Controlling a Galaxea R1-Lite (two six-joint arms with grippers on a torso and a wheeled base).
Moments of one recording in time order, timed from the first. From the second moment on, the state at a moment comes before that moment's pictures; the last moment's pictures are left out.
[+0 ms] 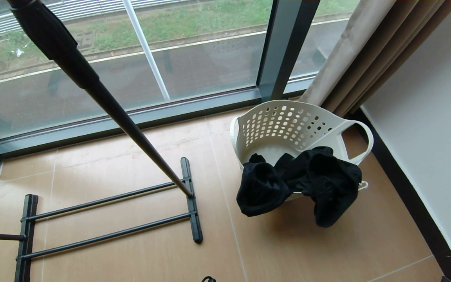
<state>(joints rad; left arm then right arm) 0.00 0.00 -0.03 0.07 0.12 -0.04 0.15 0.55 -0.20 0.00 -0.06 -0.07</state>
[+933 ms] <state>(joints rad) 0.00 0.00 -0.03 0.07 0.12 -0.04 0.26 1.66 -0.99 -0.01 -0.28 -1.04</state>
